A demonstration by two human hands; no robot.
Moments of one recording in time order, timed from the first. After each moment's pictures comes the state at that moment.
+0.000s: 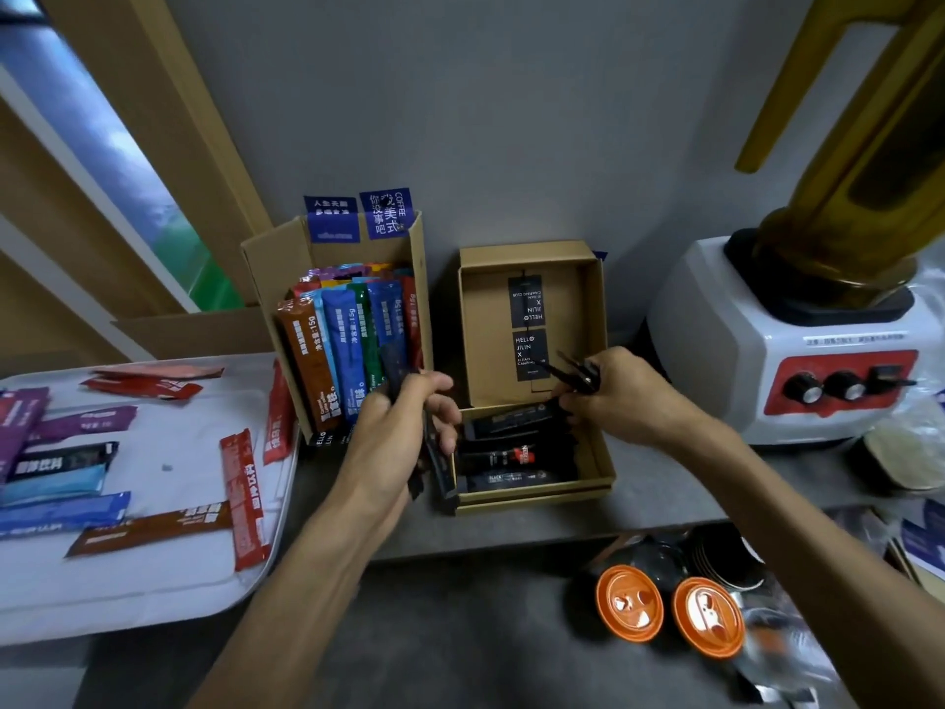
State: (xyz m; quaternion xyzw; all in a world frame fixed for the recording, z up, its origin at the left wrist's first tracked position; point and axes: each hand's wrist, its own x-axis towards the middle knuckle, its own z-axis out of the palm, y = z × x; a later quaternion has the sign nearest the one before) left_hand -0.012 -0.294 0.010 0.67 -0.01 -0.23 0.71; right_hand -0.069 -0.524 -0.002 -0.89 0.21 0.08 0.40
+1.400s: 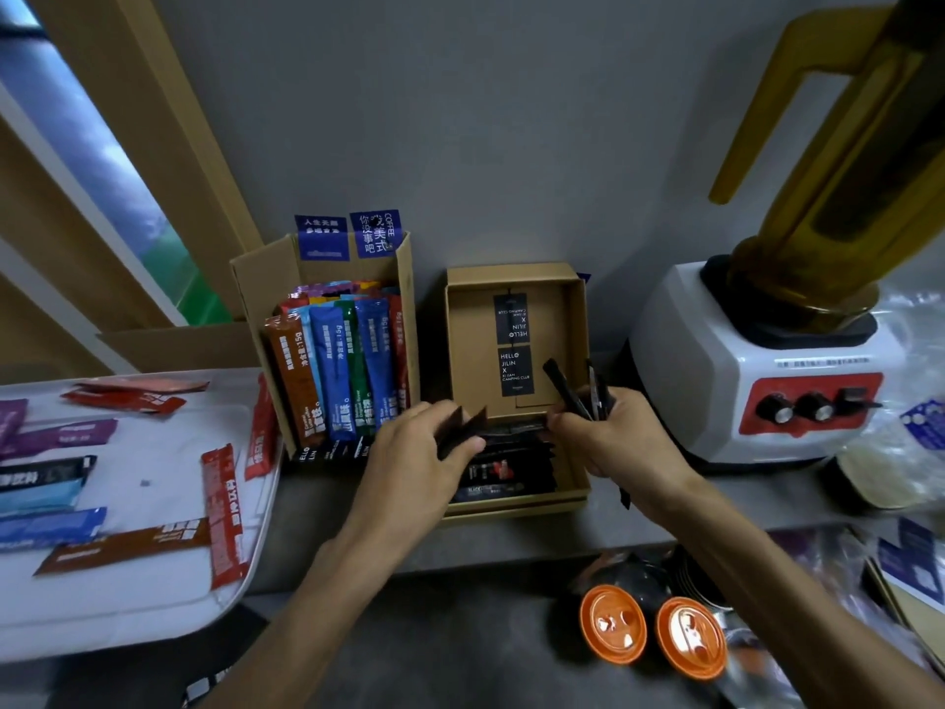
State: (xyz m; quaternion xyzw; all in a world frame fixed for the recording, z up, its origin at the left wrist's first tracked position) left_hand -0.021 -0.303 -0.012 0.87 -0.29 -0.05 0.39; right_hand -0.103 -0.502 0.002 -0.76 0.24 -0.02 0.60
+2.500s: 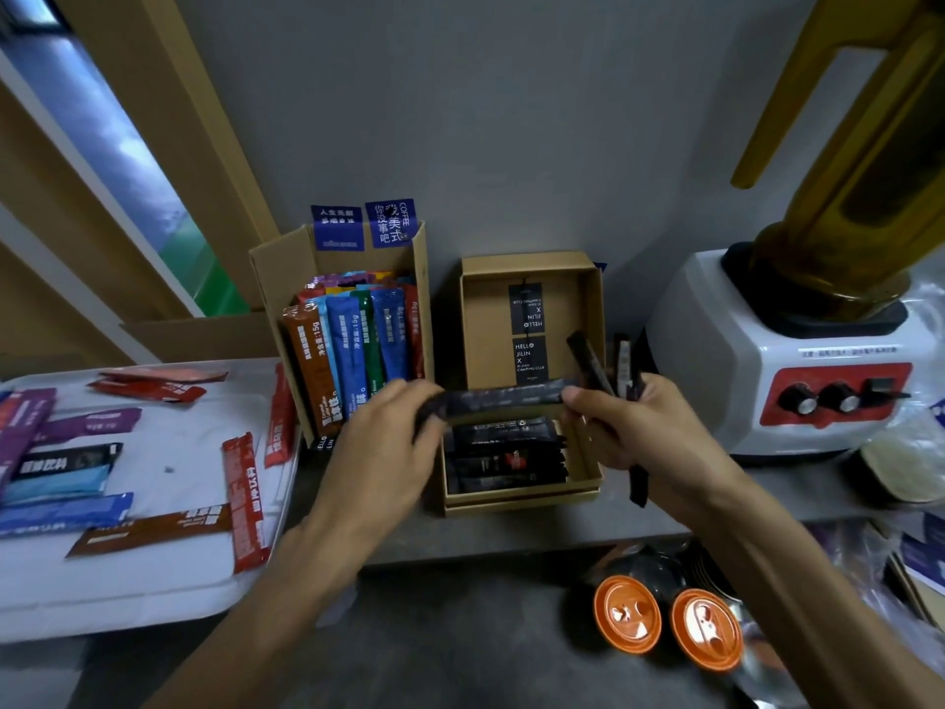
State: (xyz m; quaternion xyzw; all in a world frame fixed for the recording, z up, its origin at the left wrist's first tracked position) left_hand -0.014 -0.275 0.010 0.89 -0.30 -0.01 0.34; right_hand -0.114 -0.489 0.029 -0.67 0.20 -0.02 0.71
